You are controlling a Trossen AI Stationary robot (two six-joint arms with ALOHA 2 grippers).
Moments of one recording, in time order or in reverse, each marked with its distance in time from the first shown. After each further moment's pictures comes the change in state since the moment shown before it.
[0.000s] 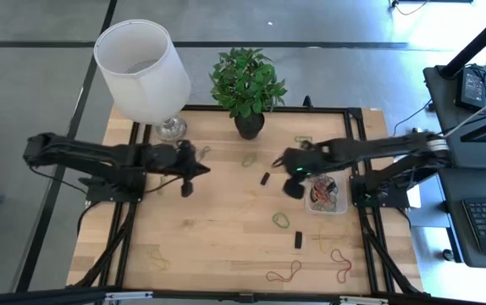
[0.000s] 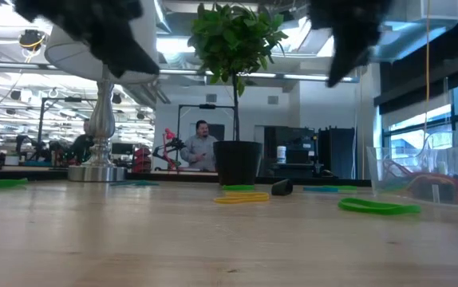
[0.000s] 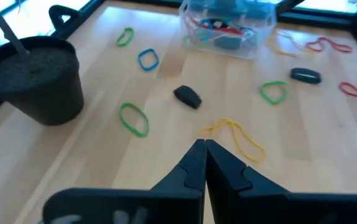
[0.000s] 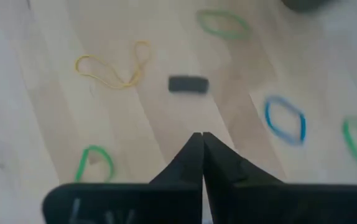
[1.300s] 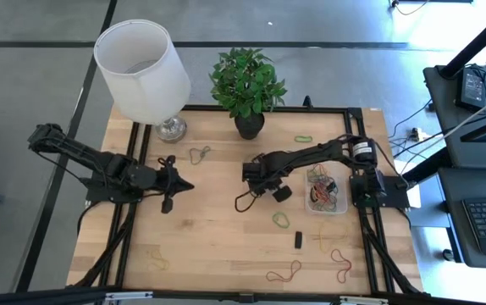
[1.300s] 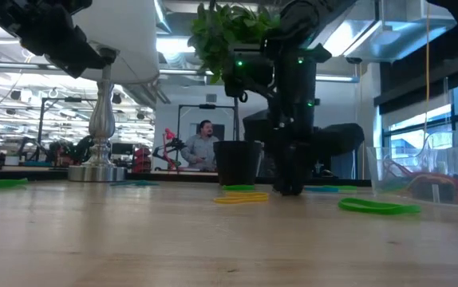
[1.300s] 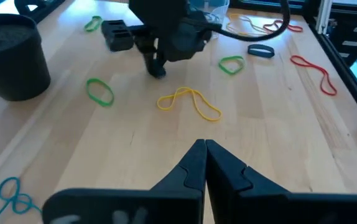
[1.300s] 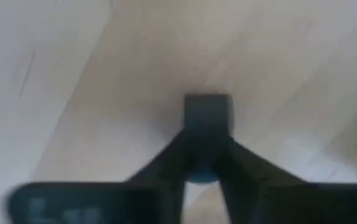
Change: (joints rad) left arm -0.346 -0.251 -0.147 -0.113 -0.220 -0.145; right arm -0.094 0.701 0.219 0.043 -0.024 -1.057
